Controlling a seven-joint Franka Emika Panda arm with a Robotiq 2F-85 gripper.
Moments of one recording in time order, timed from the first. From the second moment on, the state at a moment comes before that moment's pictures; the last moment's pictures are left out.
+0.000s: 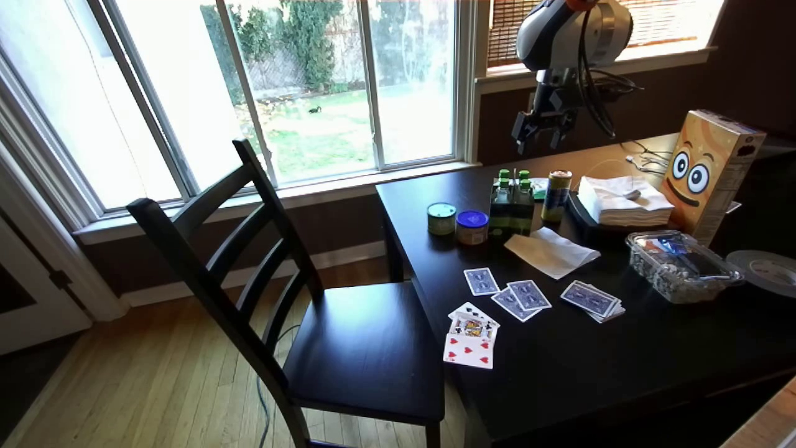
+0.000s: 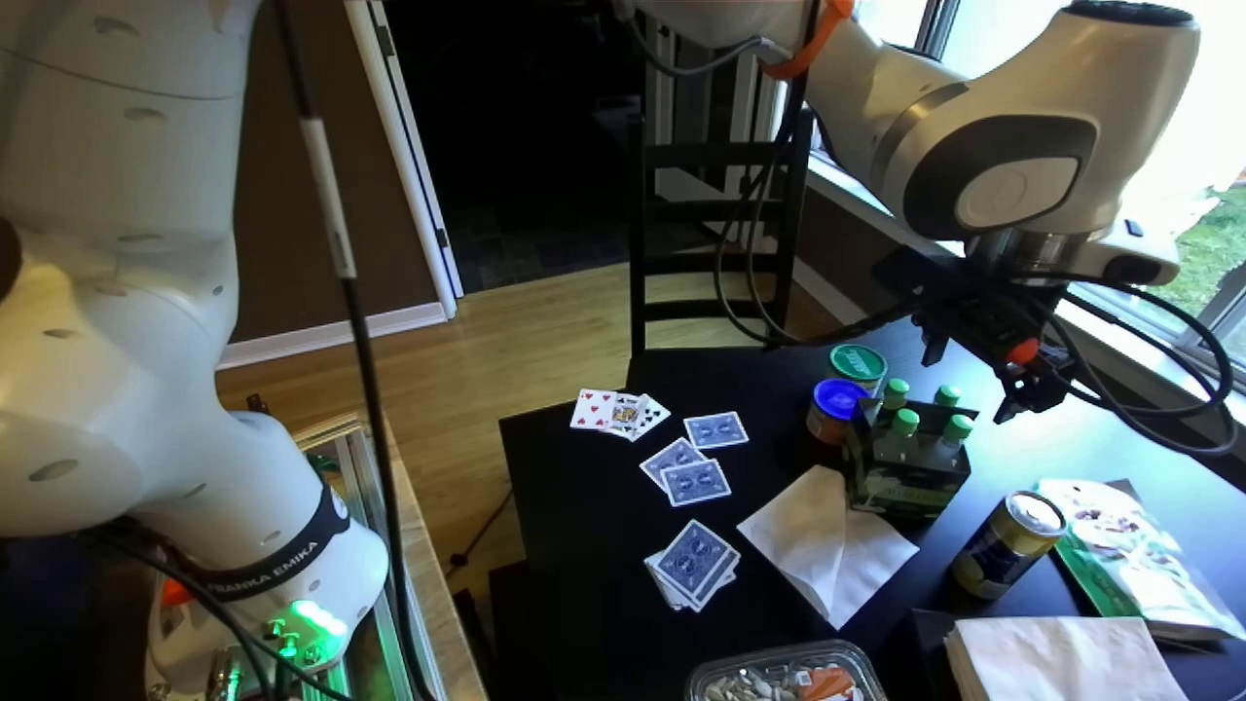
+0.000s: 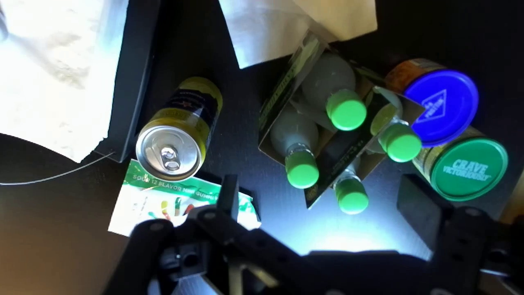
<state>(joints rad) -0.25 0.51 -0.15 -1.70 0.11 2.36 -0.24</state>
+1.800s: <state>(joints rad) -0.34 0.78 -0.06 -1.35 0.02 2.14 -0.80</state>
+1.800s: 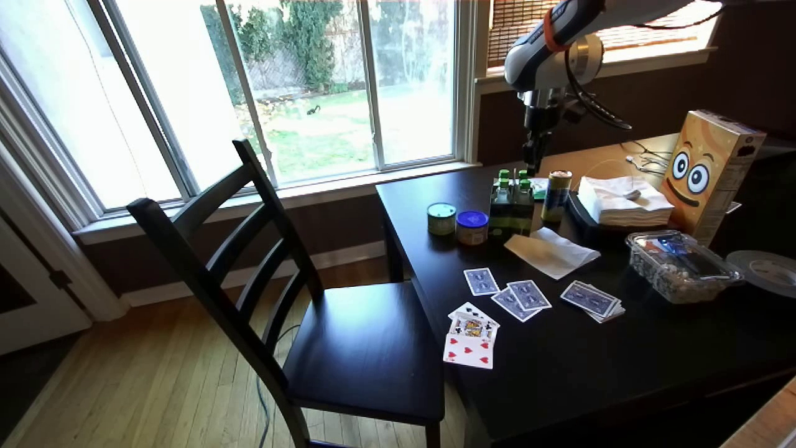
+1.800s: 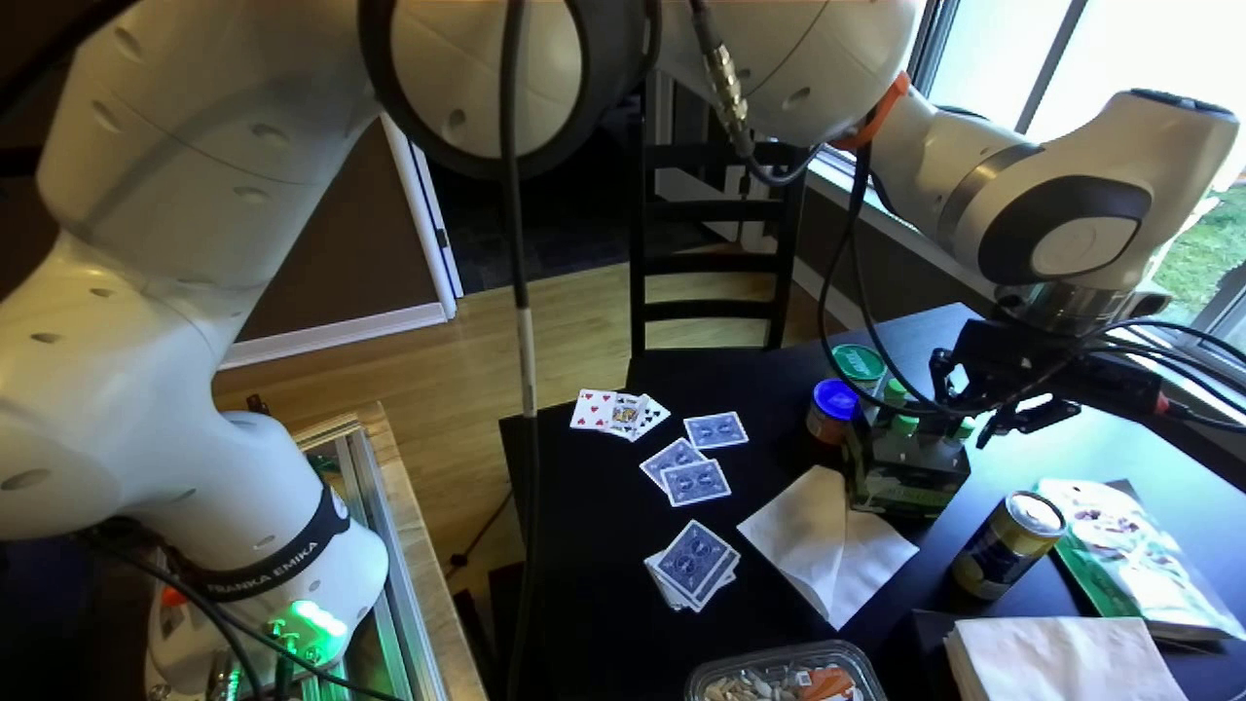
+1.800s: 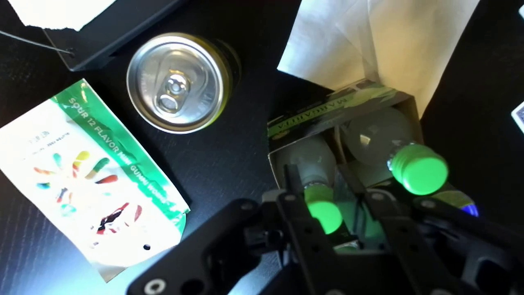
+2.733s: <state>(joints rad) -0.35 0.83 -0.03 -1.30 0.02 2.14 -0.92</state>
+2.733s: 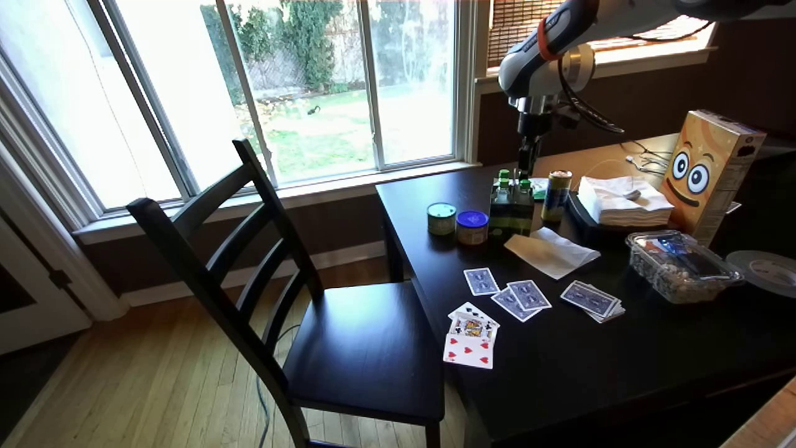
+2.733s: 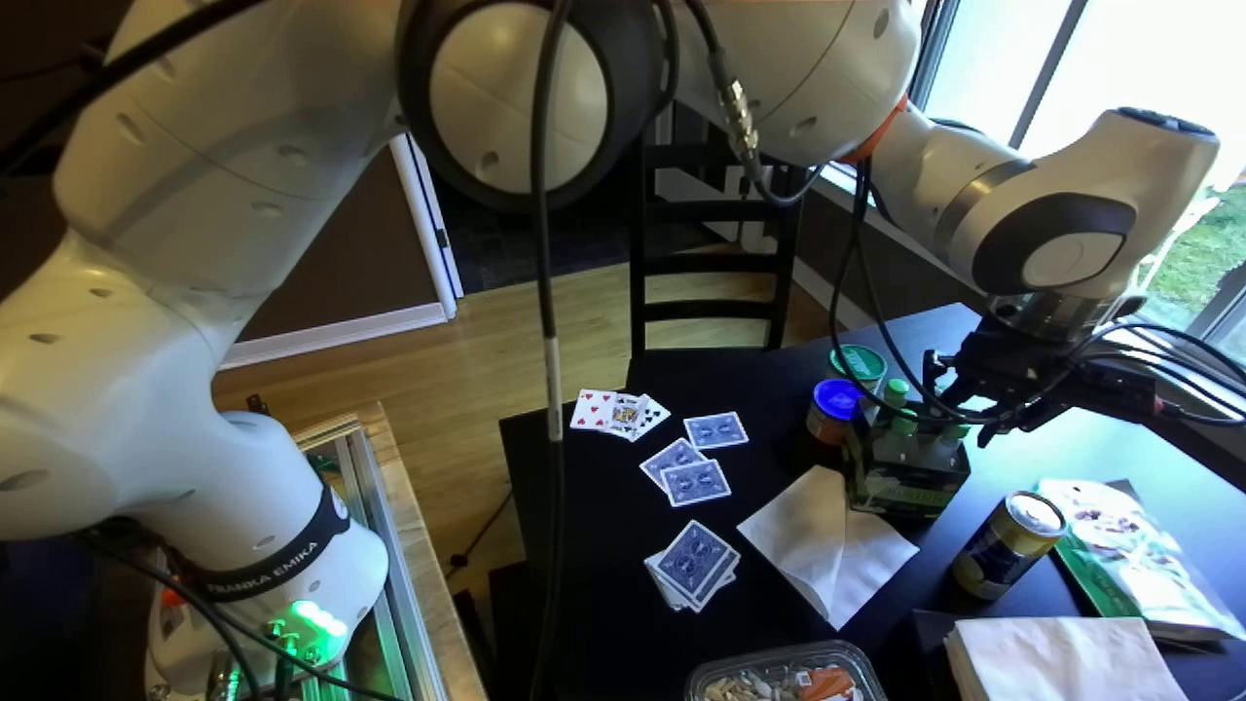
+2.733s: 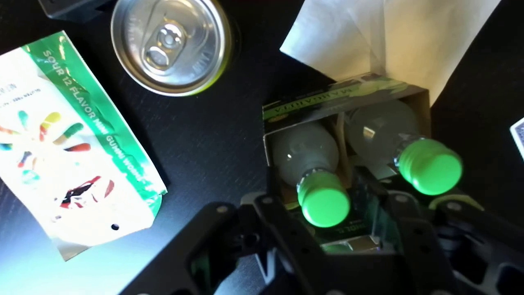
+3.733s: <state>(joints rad) -0.34 0.67 0.02 -1.48 0.05 2.25 -0.92</state>
